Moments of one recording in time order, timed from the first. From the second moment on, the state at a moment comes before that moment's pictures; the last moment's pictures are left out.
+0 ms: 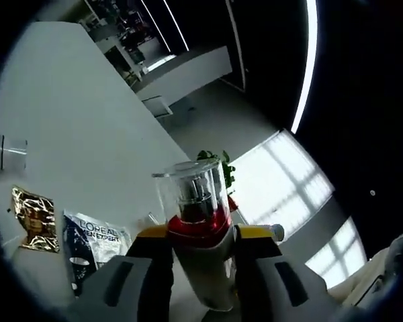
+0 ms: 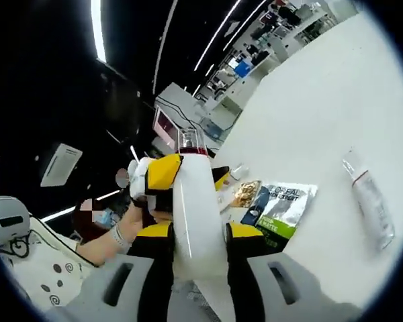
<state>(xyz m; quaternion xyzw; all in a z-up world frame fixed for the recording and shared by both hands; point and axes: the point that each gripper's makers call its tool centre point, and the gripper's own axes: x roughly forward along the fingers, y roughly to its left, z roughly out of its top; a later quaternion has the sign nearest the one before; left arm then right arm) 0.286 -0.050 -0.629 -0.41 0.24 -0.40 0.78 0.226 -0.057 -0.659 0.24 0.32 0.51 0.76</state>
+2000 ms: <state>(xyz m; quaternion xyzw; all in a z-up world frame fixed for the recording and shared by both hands) 0.268 -0.116 -0.663 0.03 0.19 -0.47 0.86 0.247 -0.097 -0.725 -0.09 0.35 0.42 0.84</state>
